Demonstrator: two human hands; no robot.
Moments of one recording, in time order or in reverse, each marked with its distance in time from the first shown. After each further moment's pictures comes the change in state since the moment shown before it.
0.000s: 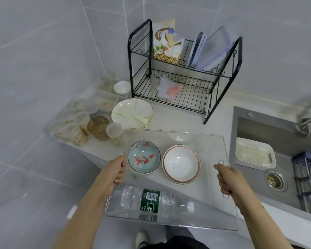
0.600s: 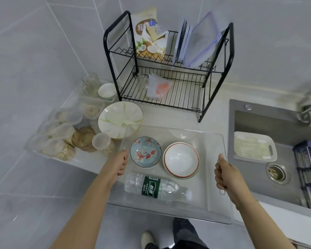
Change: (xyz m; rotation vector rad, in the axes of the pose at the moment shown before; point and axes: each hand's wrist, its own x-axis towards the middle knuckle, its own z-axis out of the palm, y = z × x) left_hand 0.067 0.041 0.042 0.199 -0.003 0.011; right_hand 0.046 -0.006 -0.003 0.143 0.017 -0.017
